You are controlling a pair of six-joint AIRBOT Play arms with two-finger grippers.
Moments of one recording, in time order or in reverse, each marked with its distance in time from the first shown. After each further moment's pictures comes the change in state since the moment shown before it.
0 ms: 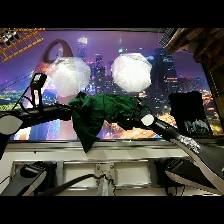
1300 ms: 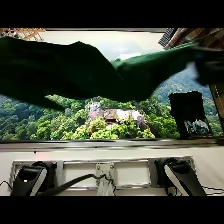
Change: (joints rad) left arm 0.190 0.322 0.536 0.204 0.063 0.000; right arm -0.459 0.632 0.758 -0.638 0.466 -0.293
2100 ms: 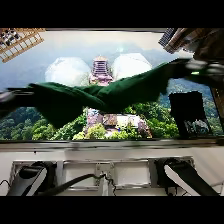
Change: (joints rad) left arm 0.010 -0.245 -0.385 0.187 -0.088 -0.117; right arm -0.014 -0.371 -0.027 -0.066 0.175 0.057
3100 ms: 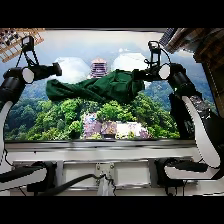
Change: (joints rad) left arm 0.028 -0.748 0.286 -0.076 0.347 -0.060; right arm 0.125 -0.485 0.024 -0.100 -0.266 0.098
